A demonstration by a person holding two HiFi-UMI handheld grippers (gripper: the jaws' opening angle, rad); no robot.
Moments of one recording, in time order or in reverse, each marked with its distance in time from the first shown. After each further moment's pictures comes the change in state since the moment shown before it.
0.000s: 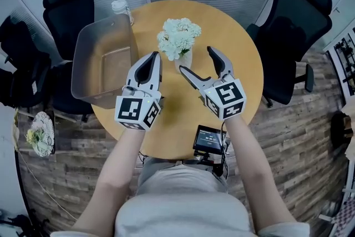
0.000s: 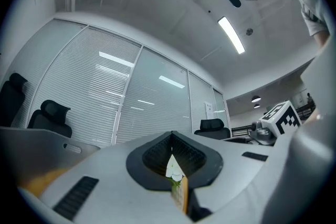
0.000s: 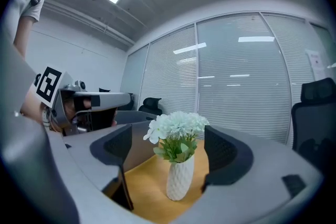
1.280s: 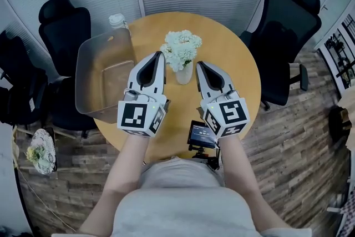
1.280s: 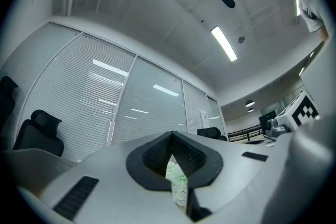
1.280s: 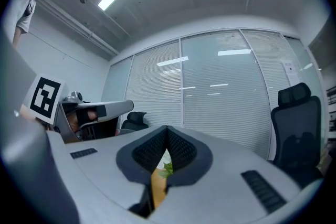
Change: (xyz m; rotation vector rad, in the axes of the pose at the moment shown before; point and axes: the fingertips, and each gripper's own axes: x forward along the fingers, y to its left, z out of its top) left arm 0.008 0.000 0.054 0.030 -0.103 -0.073; right arm -0.022 0.013 0.056 0.069 -0.136 -0.225
